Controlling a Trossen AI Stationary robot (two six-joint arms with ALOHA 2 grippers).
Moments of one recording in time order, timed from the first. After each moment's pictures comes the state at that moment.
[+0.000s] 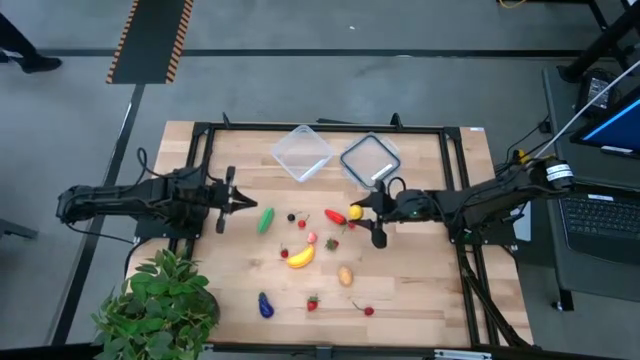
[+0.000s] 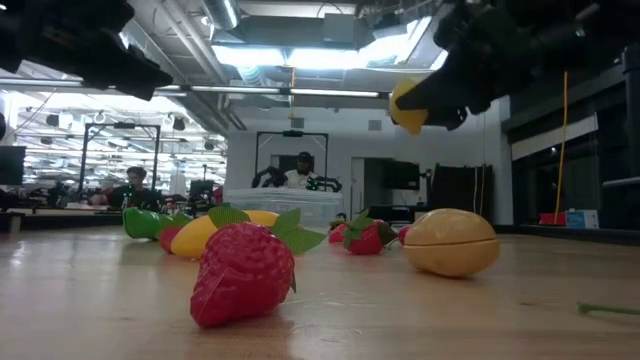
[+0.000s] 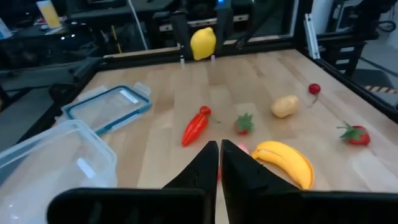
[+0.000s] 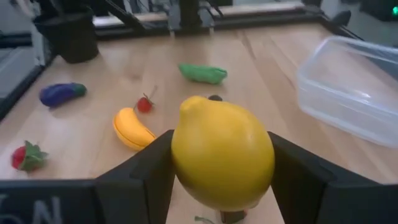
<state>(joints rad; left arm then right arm) 0.14 0.34 0.26 -0.17 0.15 0.14 0.11 1.28 0.47 0.47 0.17 0.12</state>
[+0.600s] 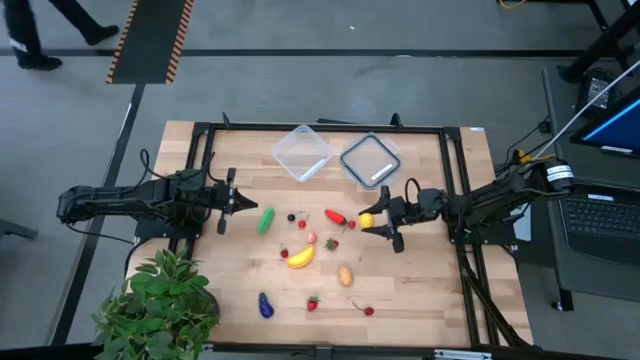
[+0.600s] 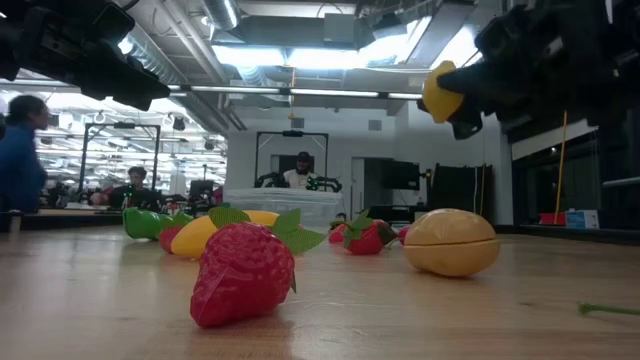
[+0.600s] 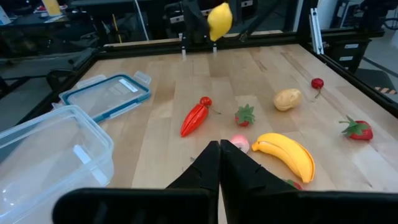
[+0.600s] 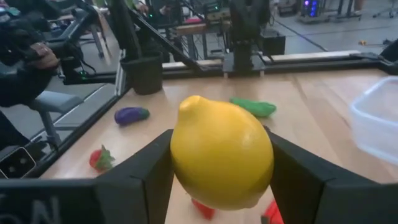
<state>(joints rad) 0.14 0.34 0.23 -0.16 0.14 0.11 0.07 1.28 0.22 0.97 -0.09 0.10</state>
